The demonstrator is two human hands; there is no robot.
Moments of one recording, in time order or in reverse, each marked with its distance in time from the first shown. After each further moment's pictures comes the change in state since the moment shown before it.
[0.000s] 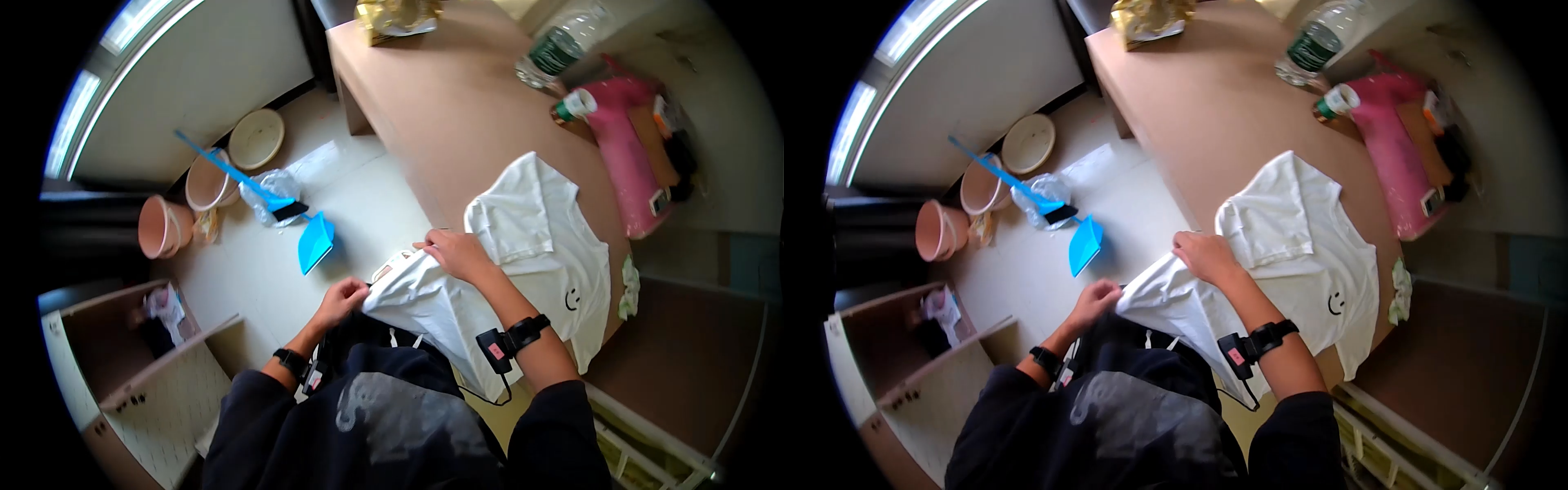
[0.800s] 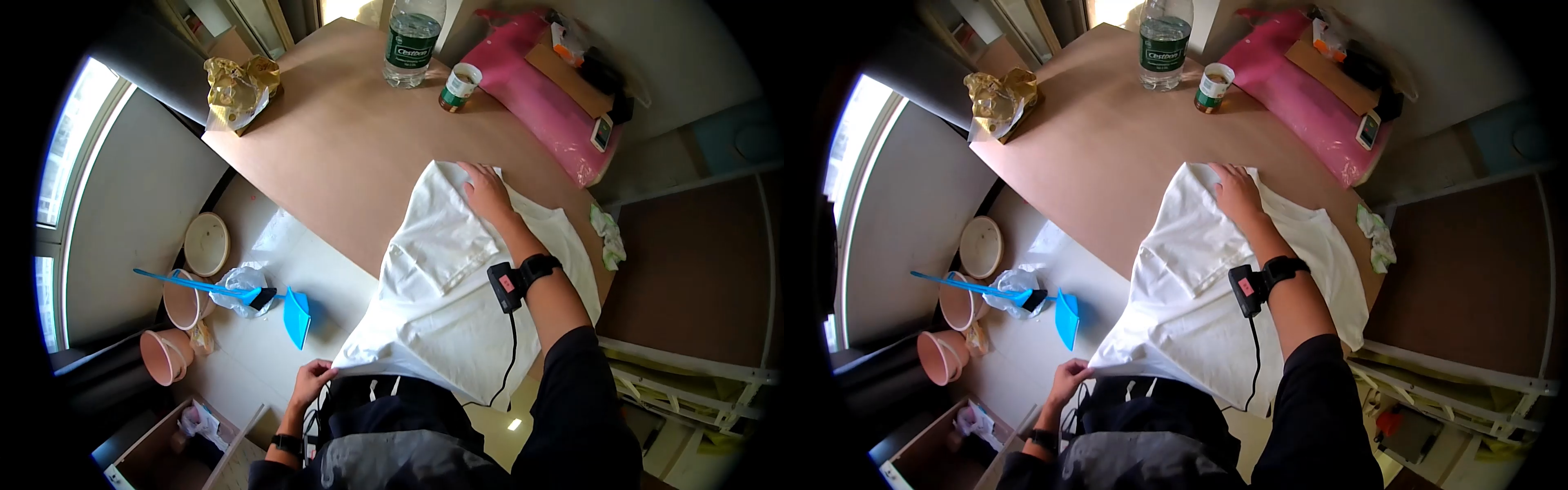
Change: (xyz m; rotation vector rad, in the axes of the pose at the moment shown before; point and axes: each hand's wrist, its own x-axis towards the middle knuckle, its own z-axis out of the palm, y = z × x) left_hand 0.009 0.005 -0.020 0.152 -0.076 -0.243; right_hand -0.026 0.211 -0.107 -0.131 0.506 0.497
